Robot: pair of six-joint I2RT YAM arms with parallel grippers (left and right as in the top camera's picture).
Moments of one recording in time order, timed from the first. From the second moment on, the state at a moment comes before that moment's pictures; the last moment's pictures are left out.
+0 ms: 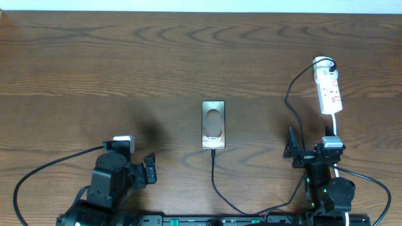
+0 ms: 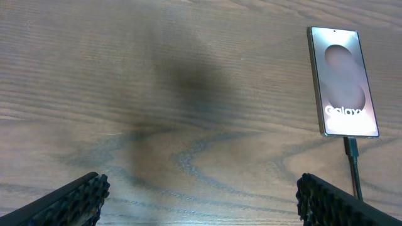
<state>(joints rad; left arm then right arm) -0.29 0.42 0.53 -0.92 -0.06 -0.32 -0.03 0.01 0.01 -0.07 -0.09 0.04</state>
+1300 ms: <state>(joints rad) -0.07 0.07 0.29 -0.34 -0.03 -0.23 -0.03 0.01 0.01 -0.07 -0.09 0.04</state>
